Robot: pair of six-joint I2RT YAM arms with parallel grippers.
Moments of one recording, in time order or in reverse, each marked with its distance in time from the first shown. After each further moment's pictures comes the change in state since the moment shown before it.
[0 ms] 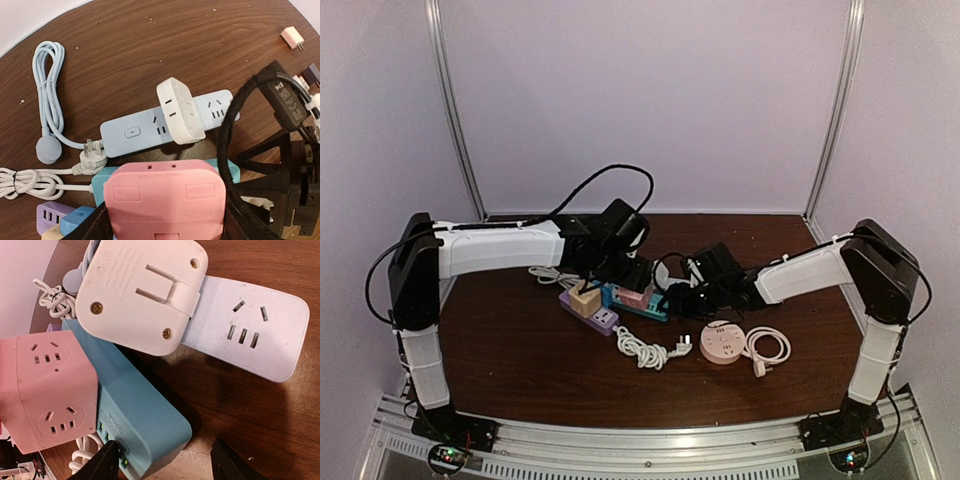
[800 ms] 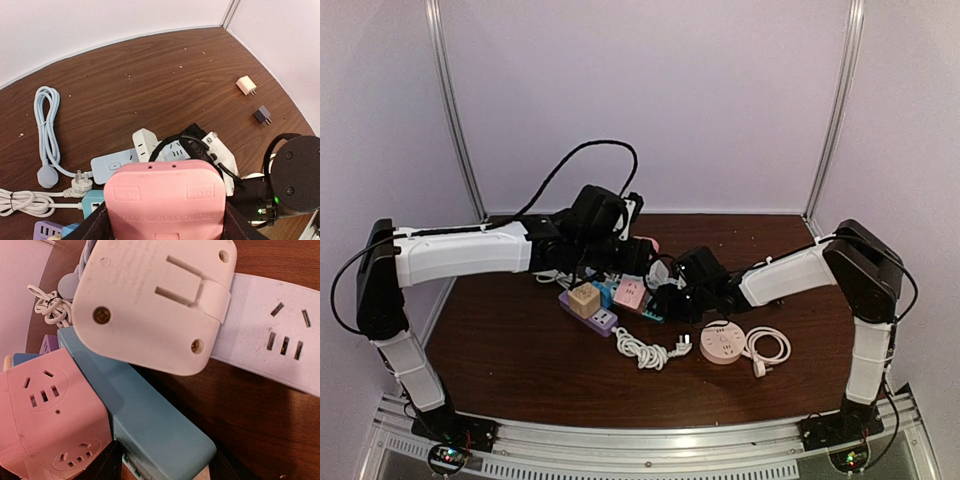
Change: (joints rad) left arm -0.010 -0.190 -0.155 0.245 0.046 -0.009; right arm 0.045 0.088 0.084 0.009 0.079 0.085
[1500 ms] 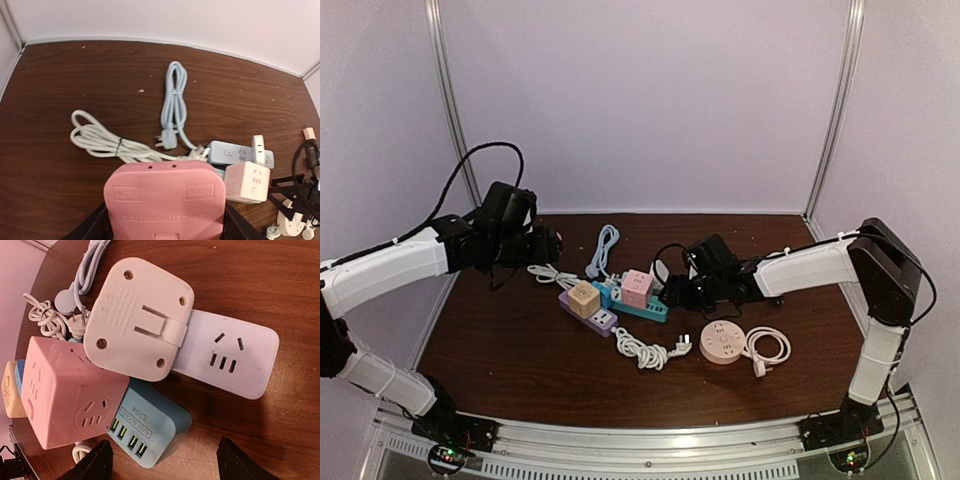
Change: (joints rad) left arm 0.232 -0.378 -0.268 -0.174 -0.126 -0.178; right arm -0.032 -0.090 -0.011 -0.106 0.054 -0.080
